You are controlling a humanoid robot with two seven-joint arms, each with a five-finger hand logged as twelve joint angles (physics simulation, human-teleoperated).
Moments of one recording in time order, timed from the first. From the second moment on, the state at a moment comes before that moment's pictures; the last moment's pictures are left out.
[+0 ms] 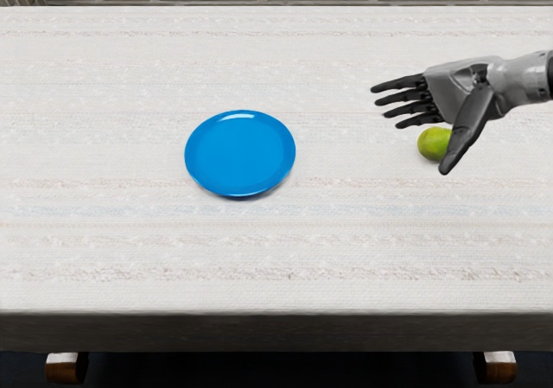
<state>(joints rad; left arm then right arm) 0.01 0.04 -0.04 -0.10 0.15 0.26 0.03 1.26 -0.93 0.34 1.32 -0.02 0.61 -0.61</state>
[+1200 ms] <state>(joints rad) 0.01 0.04 -0.04 -0.10 0.15 0.26 0.03 1.58 -0.45 -0.44 1.16 -0.46 -0.33 -0.61</state>
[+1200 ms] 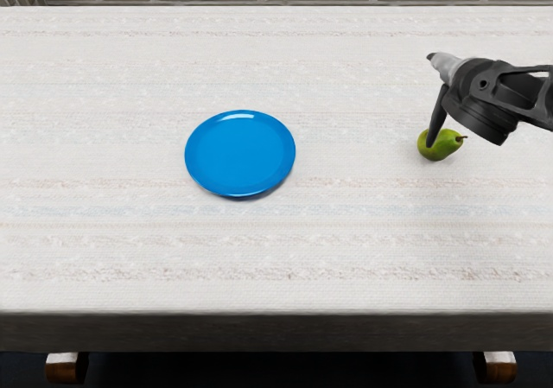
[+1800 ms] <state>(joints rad) 0.01 0.04 -0.04 -0.10 0.15 0.26 0.03 1.39 -0.30 -0.45 0.88 -0.50 -0.34 -0.61</state>
